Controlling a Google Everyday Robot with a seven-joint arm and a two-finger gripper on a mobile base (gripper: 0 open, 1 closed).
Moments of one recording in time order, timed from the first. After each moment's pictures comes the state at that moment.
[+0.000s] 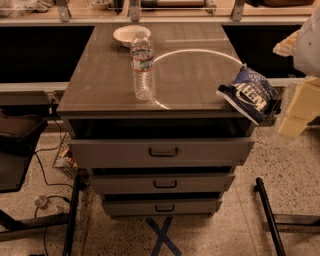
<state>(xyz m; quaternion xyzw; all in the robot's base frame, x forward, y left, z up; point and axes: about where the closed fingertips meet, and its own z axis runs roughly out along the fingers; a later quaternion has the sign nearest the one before) 0.438 -0.213 0.988 -0.60 0.78 -0.05 0.18</state>
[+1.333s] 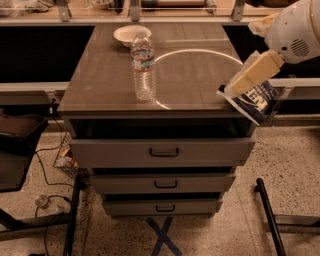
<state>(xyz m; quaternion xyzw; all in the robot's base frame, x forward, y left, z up) 0.549 -0.174 0.994 -0.54 0.74 0.08 0.40</state>
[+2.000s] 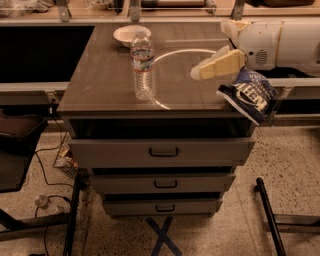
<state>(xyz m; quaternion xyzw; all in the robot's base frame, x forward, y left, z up) 0.600 -0.113 1.000 -0.46 0.65 0.25 0.56</state>
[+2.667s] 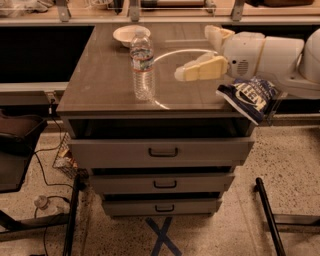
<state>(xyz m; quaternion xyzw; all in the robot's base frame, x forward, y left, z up) 0.600 -0.078 0.996 -0.42 0.60 0.32 0.60</state>
